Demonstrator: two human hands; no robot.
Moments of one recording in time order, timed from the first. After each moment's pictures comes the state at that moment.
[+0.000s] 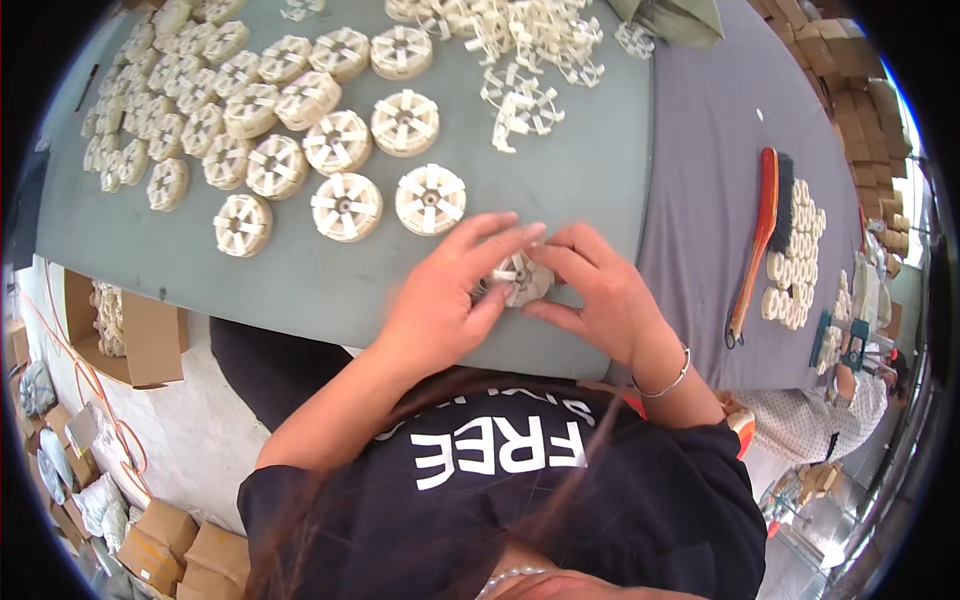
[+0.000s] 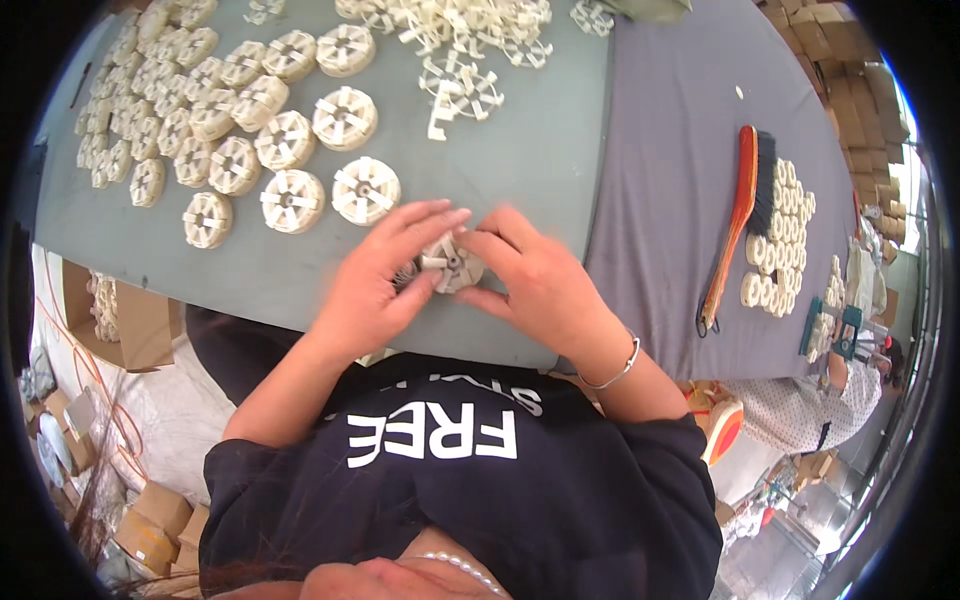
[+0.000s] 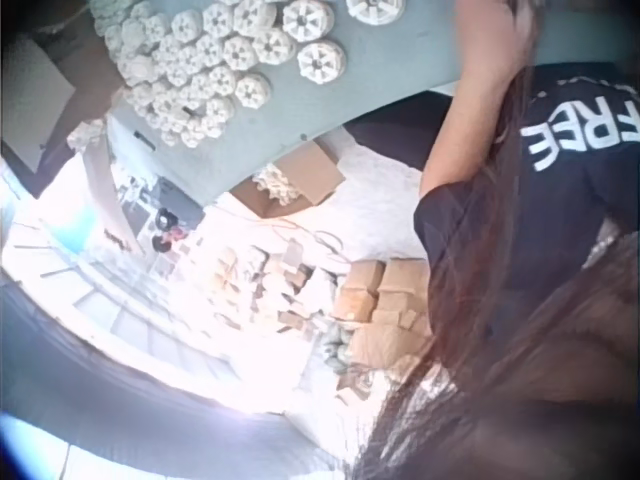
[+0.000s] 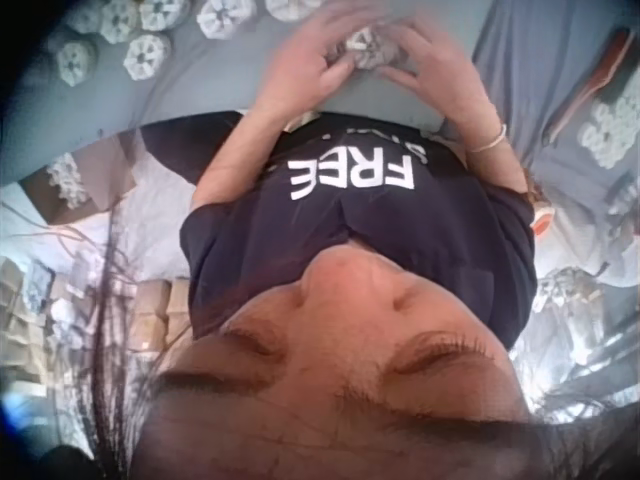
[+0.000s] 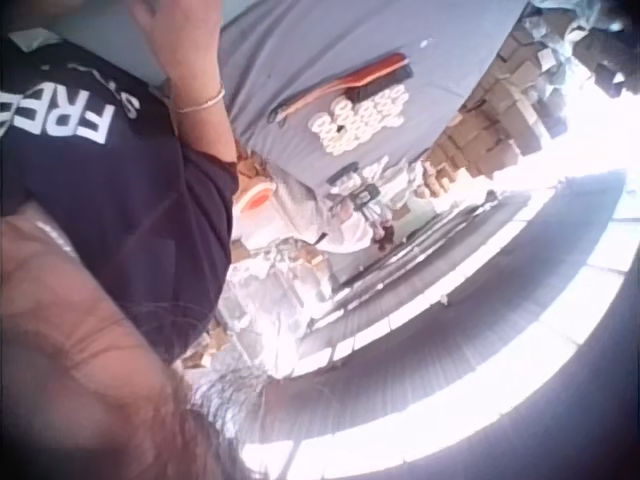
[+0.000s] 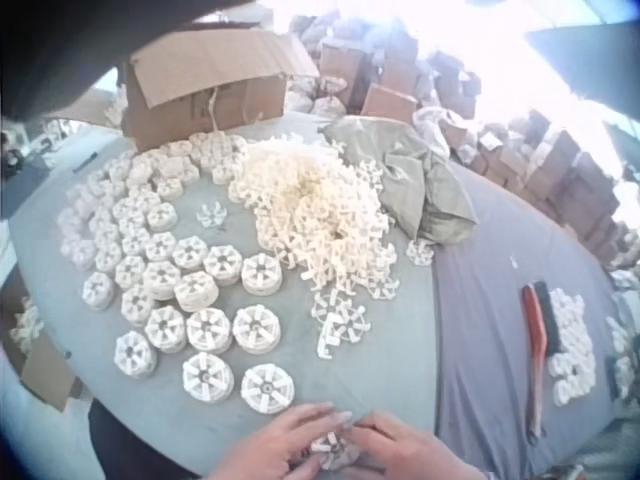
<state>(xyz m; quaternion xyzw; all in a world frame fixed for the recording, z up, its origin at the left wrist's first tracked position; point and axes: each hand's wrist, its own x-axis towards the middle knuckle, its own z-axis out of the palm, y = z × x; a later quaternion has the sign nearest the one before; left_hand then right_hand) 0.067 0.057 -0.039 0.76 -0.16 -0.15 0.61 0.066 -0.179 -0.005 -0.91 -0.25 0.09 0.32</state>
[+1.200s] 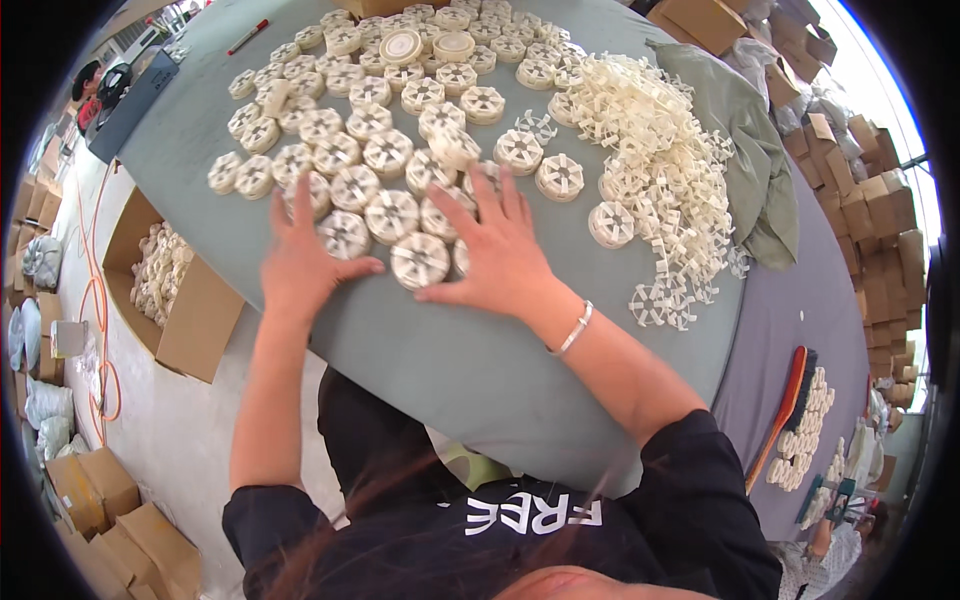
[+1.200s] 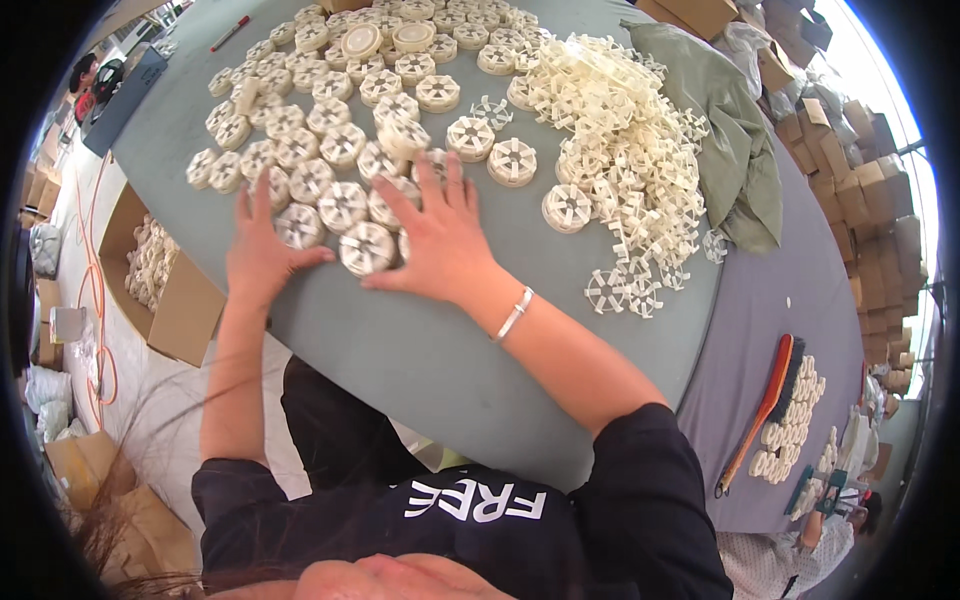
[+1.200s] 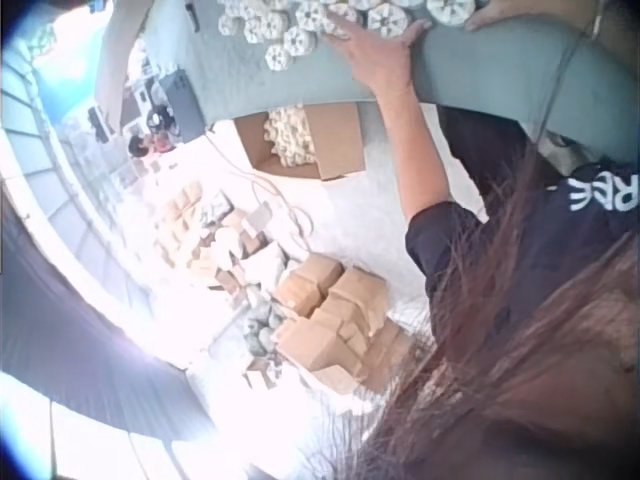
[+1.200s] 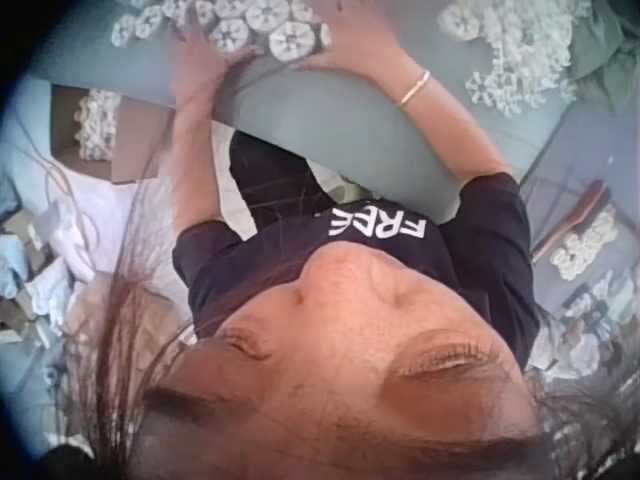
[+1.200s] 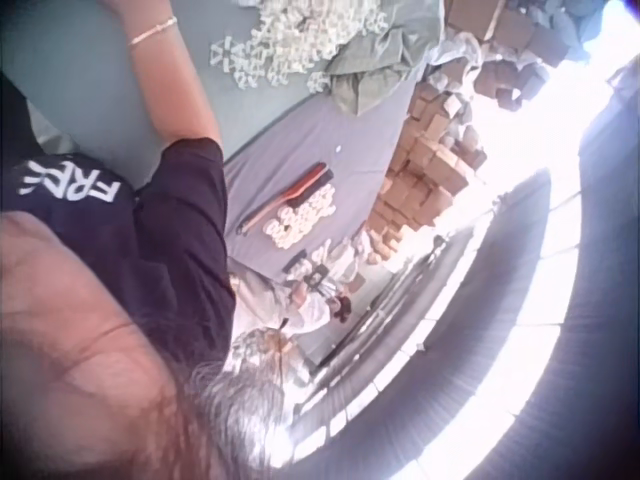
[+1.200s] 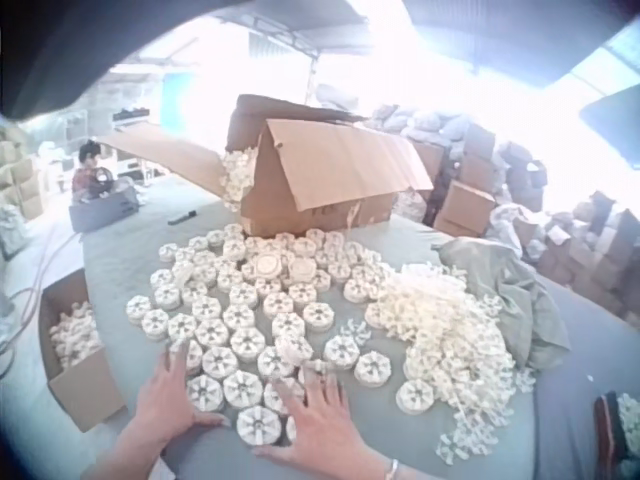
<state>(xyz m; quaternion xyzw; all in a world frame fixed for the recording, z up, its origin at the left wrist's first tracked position) 0.164 0.368 -0.055 0.96 0.23 0.09 0.16 0.257 0.109 -0.069 -0.89 -0.40 -0.06 0.20</state>
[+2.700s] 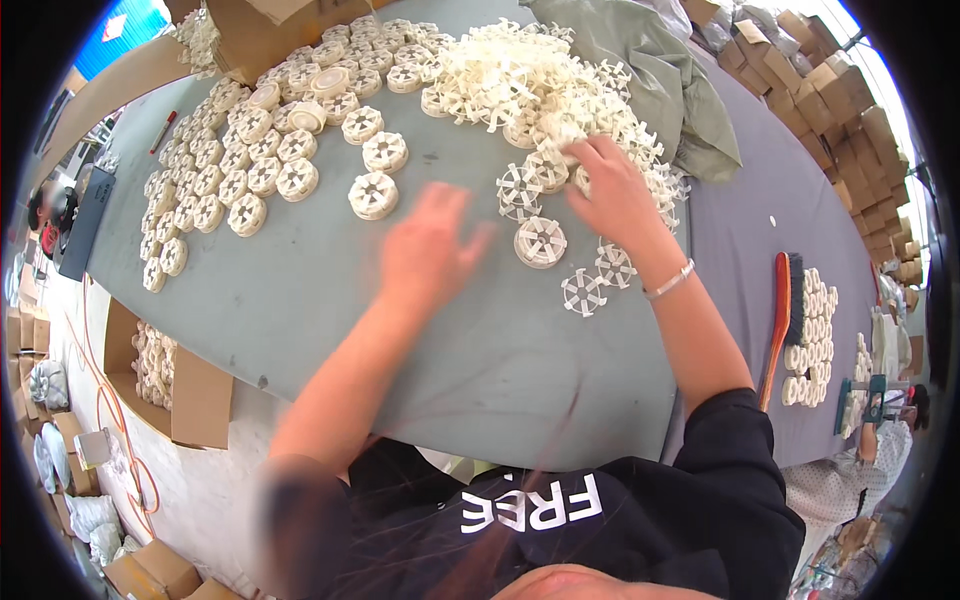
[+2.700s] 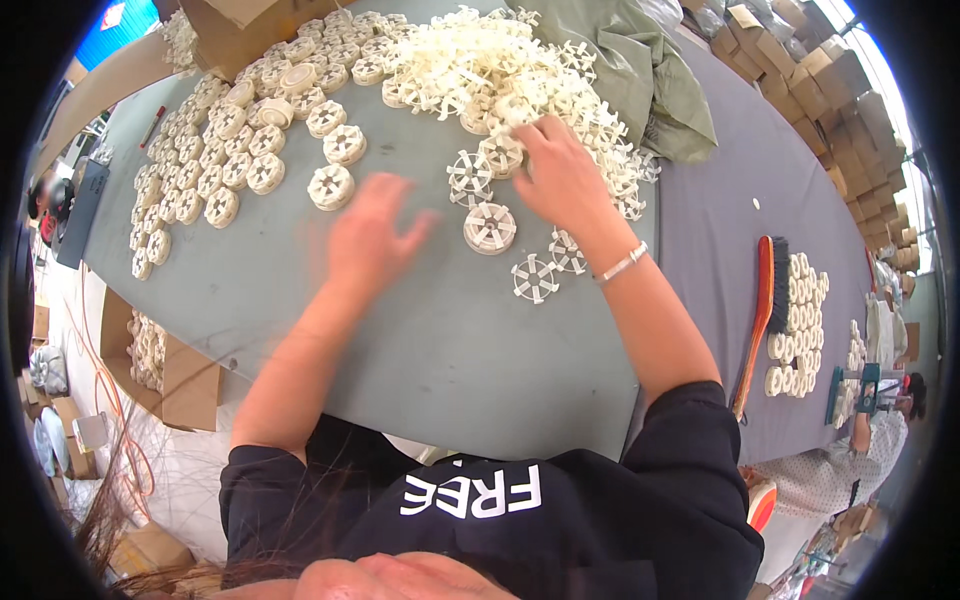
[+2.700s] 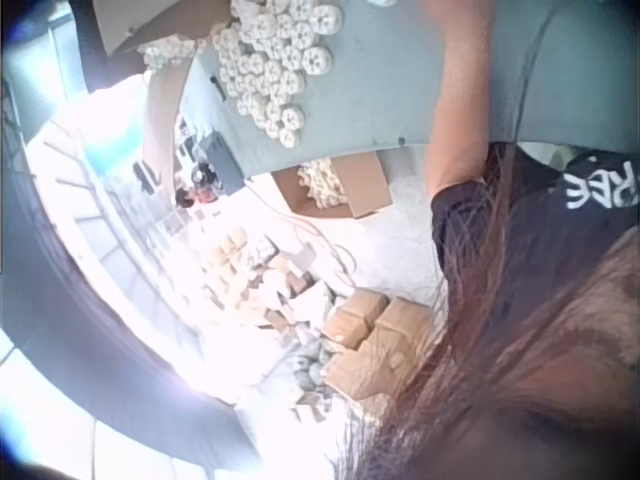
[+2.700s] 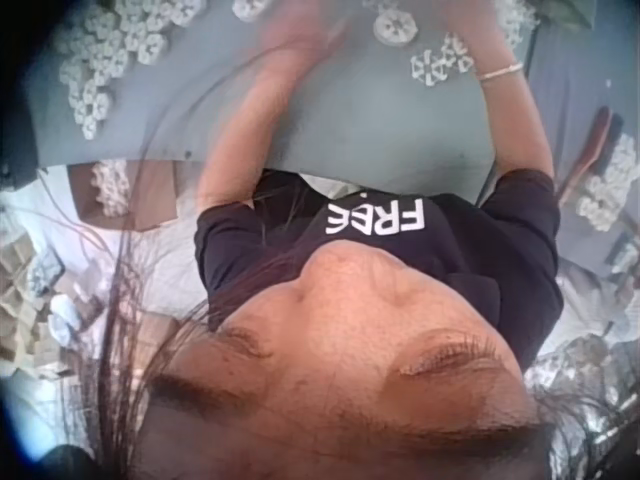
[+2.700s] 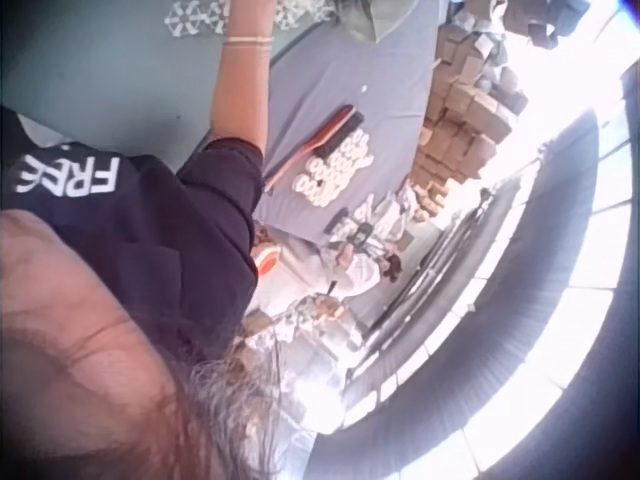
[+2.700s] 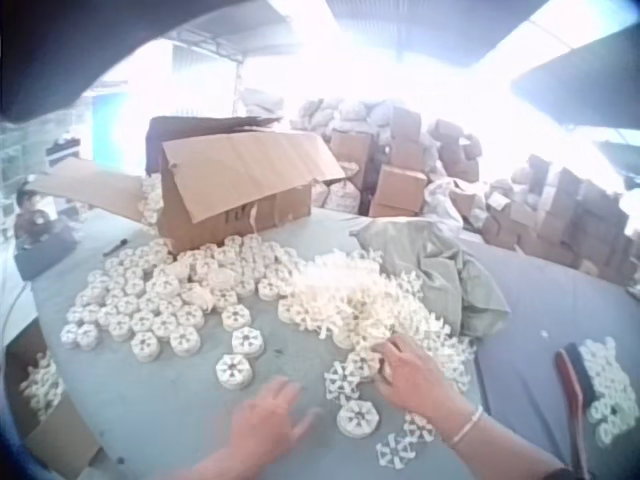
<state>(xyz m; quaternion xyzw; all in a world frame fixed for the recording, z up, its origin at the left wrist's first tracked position) 0.246 0.154 -0.061 0.95 -0.12 0.16 0.25 0.310 -0.119 -0.009 -0.96 -0.22 -0.13 0.16</state>
